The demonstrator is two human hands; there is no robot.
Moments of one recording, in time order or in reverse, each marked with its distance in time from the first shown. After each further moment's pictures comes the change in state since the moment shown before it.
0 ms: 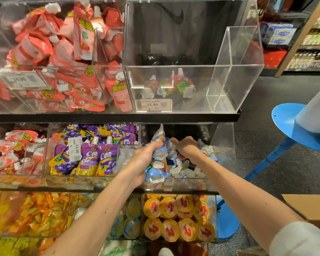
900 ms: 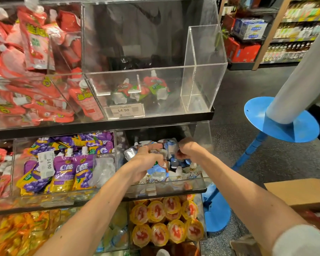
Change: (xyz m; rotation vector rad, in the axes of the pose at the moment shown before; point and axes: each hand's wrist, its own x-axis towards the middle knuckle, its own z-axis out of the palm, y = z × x) left_hand 0.043 -0.005 0.048 0.452 -0.154 0.019; right_hand 0.004 0.052 -0.064 0.474 -0.202 0.136
